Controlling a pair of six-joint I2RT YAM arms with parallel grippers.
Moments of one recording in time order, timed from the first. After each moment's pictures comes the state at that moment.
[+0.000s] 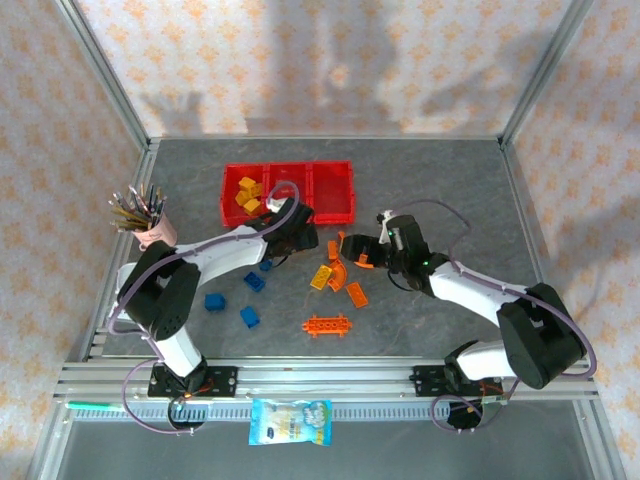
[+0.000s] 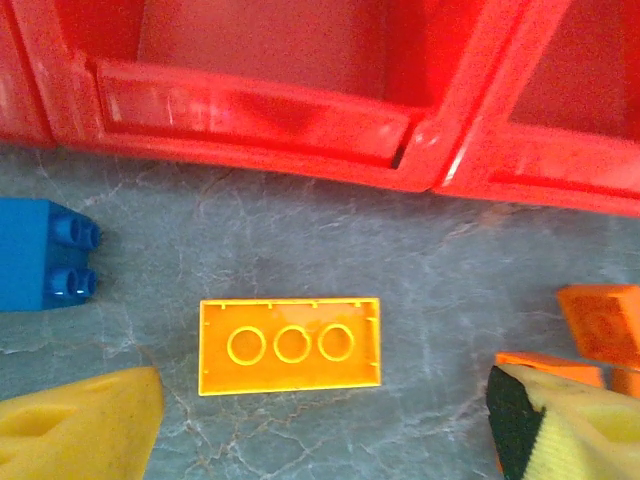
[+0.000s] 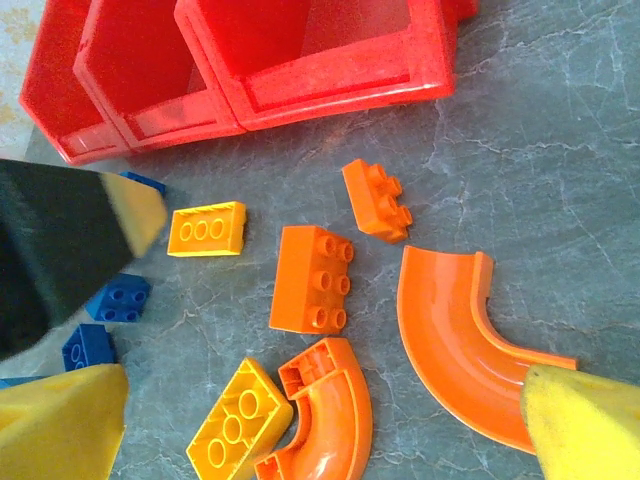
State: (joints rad) left arm -0.59 1.72 1.07 -0.39 -0.26 -0.77; right arm 0.52 1.34 0.62 0.06 -0.22 0.63
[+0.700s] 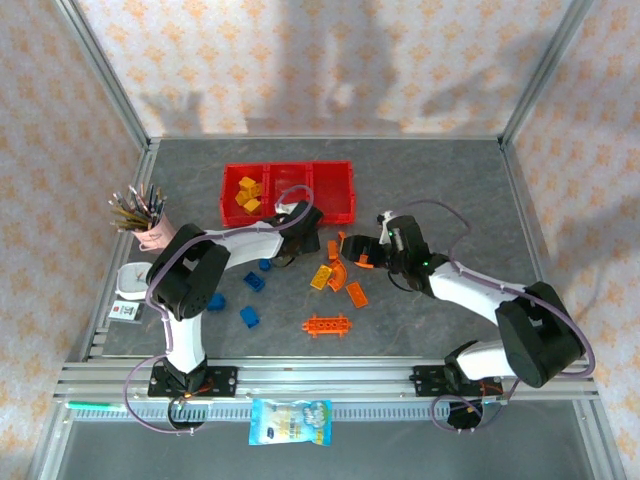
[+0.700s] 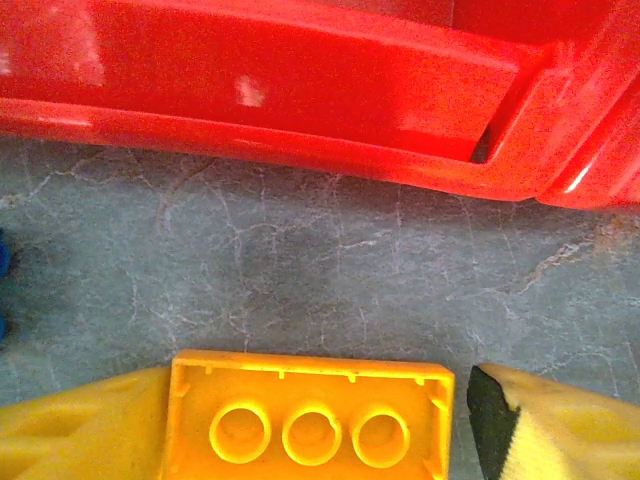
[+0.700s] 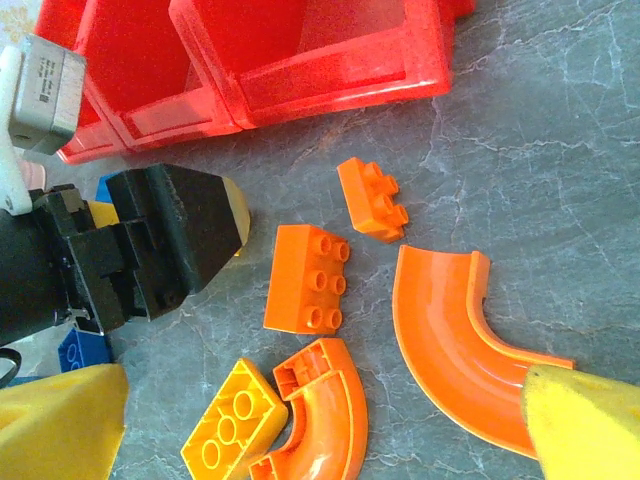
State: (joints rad) left arm -0.59 1.89 1.15 -0.37 -0.29 -0.78; right arm 0.51 1.35 0.61 0.08 -0.23 0.63
